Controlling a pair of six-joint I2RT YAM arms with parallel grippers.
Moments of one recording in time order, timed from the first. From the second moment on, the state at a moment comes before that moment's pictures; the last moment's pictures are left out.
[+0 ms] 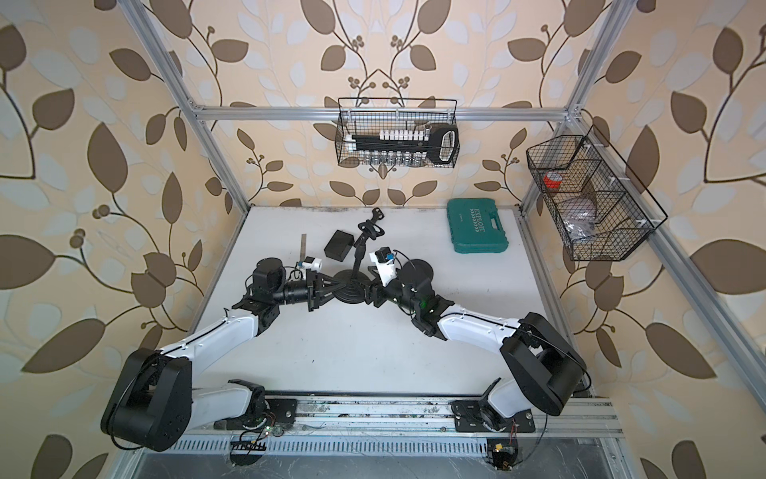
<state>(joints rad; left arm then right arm) -0.20 1.24 0.56 0.33 1.03 -1.39 0.70 1.48 0.73 0.56 -0.24 0.24</state>
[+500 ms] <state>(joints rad) -0.20 1.24 0.56 0.33 1.06 -1.37 0.51 1.64 0.81 0.79 -0.88 0.23</state>
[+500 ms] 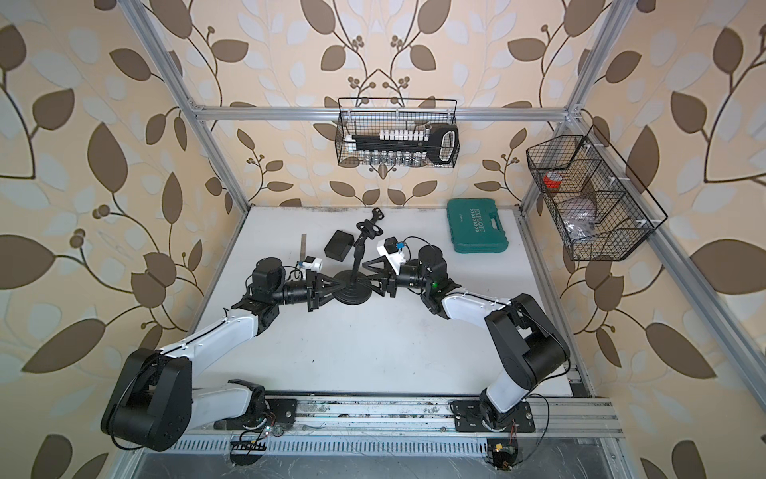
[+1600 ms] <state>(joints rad) -0.20 1.27 0.56 0.39 1.03 -1.42 0.70 1.59 0.73 0.88 -0.35 0.35</state>
